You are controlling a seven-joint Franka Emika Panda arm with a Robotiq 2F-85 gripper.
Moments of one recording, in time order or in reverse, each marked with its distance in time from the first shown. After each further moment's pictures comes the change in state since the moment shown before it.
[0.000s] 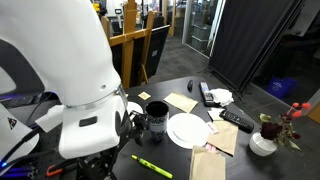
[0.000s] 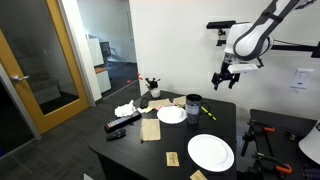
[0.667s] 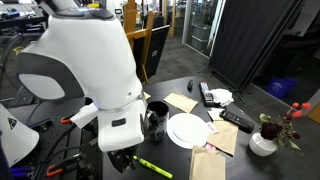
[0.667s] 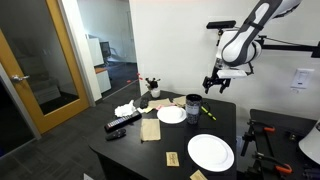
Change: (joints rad) arm 0.118 0.151 -0.018 0.075 0.192 0.096 -0.025
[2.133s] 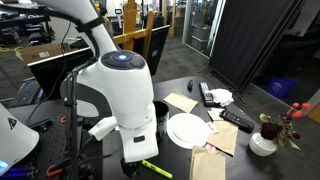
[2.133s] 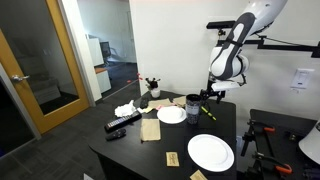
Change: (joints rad) arm 0.068 0.242 -0.002 0.104 0.126 0.036 -0.096
